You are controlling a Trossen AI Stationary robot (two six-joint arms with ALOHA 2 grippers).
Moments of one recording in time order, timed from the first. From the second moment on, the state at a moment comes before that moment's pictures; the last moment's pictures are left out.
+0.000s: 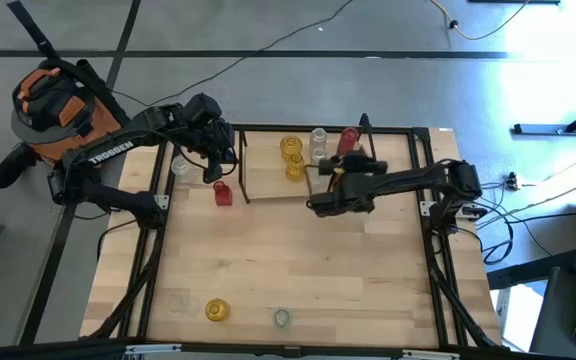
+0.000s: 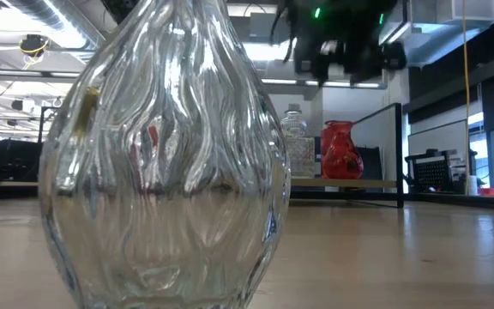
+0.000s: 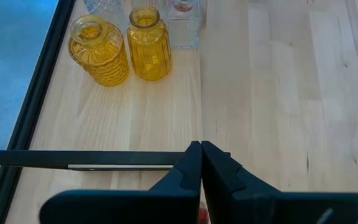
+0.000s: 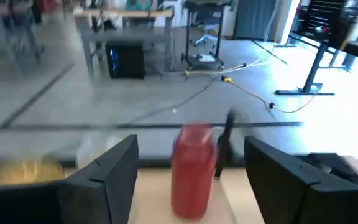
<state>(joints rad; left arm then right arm) 0.54 1.22 1.27 -0.99 0.30 0.32 0.05 1.80 1.43 -1.51 1.31 1.91</state>
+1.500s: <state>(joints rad) 0.53 1.22 1.13 -0.91 0.33 0.32 -0.11 0.98 0.83 -0.94 0.53 1.39</state>
